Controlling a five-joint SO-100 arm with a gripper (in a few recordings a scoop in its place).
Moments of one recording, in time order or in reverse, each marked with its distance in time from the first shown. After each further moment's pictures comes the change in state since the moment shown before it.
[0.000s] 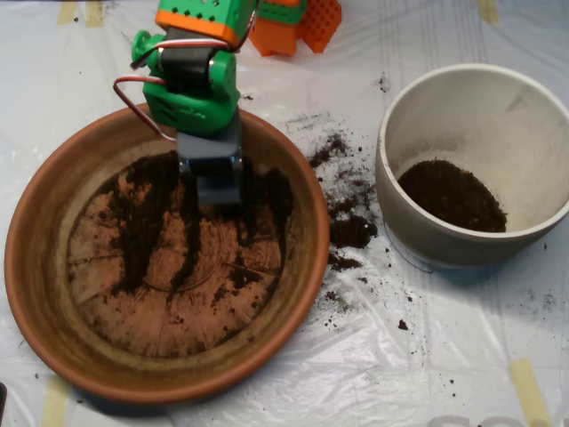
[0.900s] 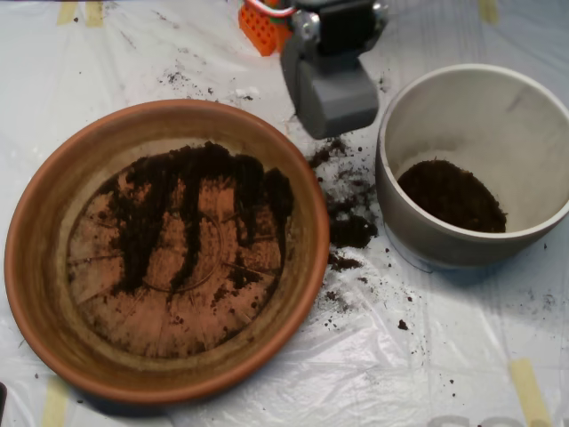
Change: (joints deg) arm -29.4 16.3 -36.5 29.3 9.6
